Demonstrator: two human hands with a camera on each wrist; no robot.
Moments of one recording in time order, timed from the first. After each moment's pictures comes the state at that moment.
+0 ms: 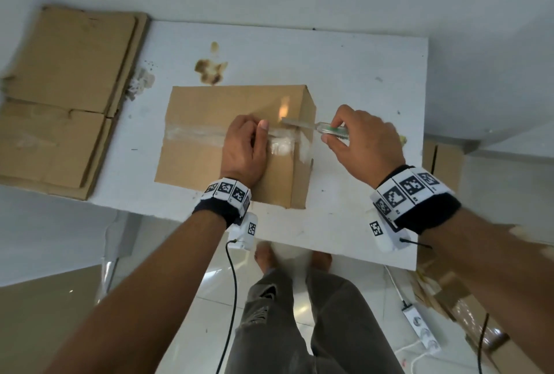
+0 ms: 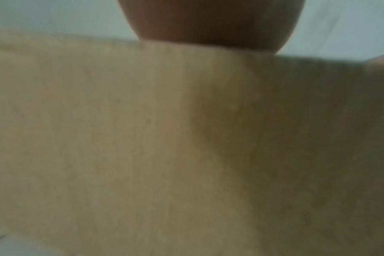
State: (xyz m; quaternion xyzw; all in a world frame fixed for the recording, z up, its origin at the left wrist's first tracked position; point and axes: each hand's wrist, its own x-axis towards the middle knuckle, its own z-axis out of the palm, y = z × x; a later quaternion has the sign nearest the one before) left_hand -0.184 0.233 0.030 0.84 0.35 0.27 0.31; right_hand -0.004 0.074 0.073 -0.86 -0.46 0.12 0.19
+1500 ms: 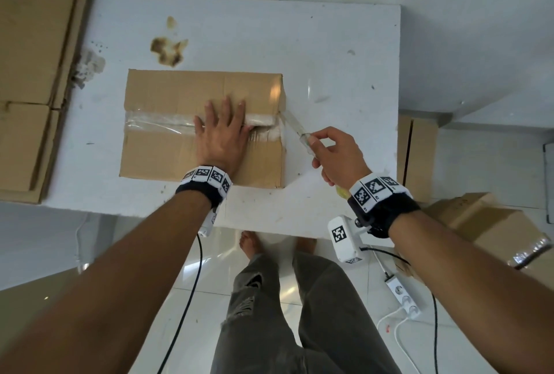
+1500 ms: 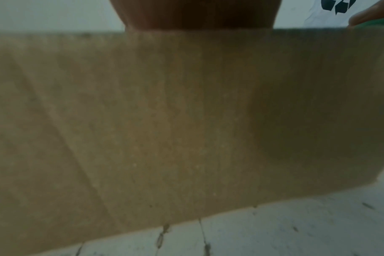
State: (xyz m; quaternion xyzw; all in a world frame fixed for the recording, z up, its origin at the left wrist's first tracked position) left_hand -0.169 0.244 -0.027 0.93 0.35 -0.09 0.08; right_hand -0.024 0.042 0.016 -0.79 -0.14 0.41 0.44
